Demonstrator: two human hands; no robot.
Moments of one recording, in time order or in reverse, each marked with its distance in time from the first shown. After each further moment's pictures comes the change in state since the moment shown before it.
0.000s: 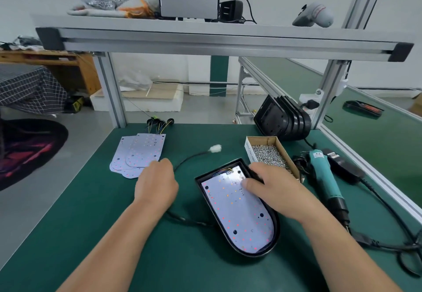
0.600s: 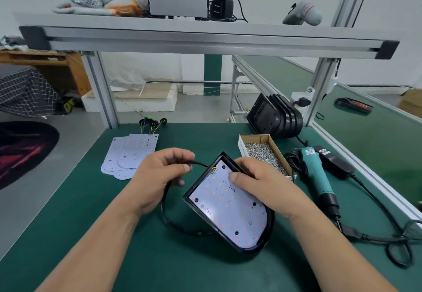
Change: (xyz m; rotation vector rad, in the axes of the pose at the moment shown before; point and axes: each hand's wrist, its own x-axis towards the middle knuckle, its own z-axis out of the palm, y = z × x) left_hand -0.005 0.005 -0.016 -1.402 -0.363 0.234; right_hand -0.003 -0.009 0.004 0.480 -0.075 0.009
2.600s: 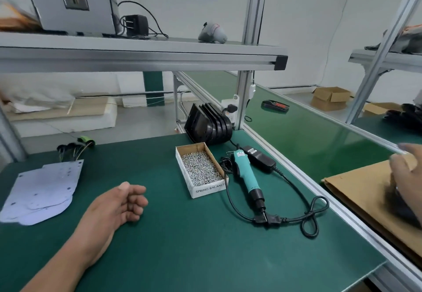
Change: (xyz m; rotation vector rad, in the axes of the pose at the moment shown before) left_hand 0.007 -0.044 0.029 -0.005 -0.043 -0.096; right_hand -0.254 0.085 -0.259 -0.873 1.231 0.287
